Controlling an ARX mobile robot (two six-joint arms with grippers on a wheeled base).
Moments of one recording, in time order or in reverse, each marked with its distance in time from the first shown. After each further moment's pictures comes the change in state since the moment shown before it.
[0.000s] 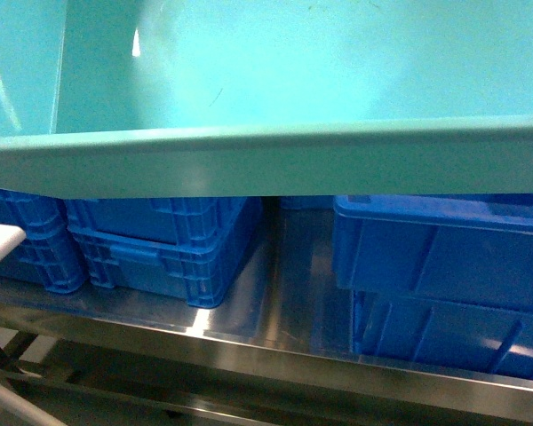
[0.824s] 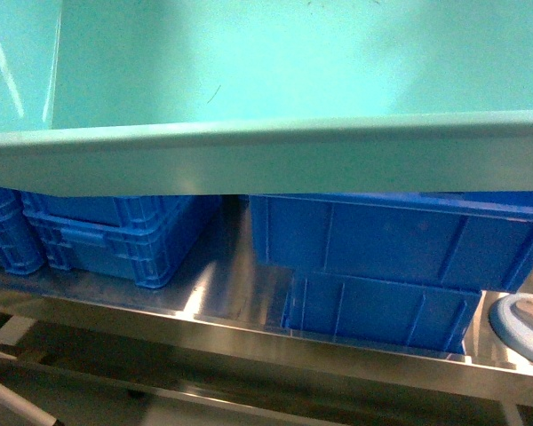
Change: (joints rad) left arm -0.005 -0.007 0.000 0.000 -0.001 0.000; right arm -0.006 -0.003 0.001 0.004 -0.005 0.000
